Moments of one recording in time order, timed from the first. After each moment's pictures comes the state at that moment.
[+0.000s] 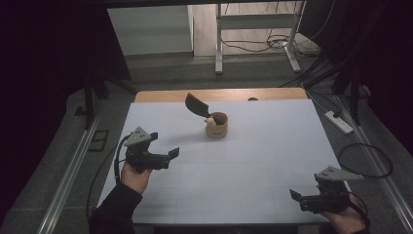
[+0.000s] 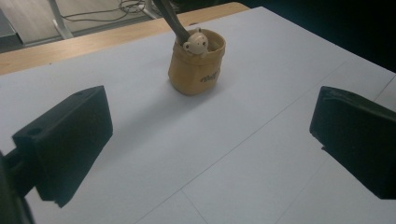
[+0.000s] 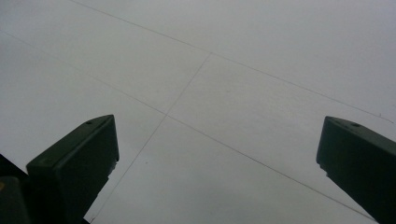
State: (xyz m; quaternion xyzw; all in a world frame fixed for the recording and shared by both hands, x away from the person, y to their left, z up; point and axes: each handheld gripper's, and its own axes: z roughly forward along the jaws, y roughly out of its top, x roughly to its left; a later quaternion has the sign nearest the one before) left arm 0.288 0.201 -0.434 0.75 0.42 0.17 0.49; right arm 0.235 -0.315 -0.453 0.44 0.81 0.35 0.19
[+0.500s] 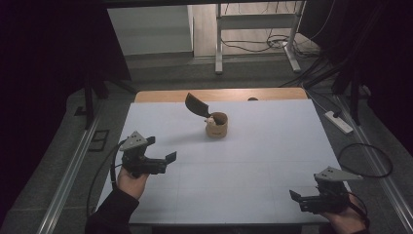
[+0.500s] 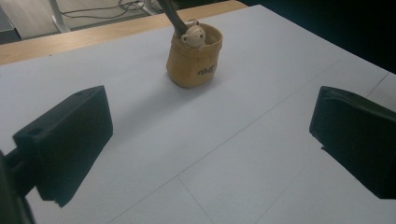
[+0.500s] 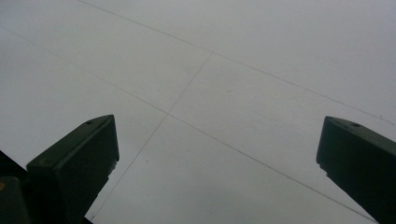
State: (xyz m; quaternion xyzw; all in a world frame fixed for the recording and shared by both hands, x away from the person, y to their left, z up) left arm 0.275 0.207 -0.436 0.75 0.42 0.16 0.49; right arm 0.234 -0.314 -0.453 0.44 0.81 0.34 0.19
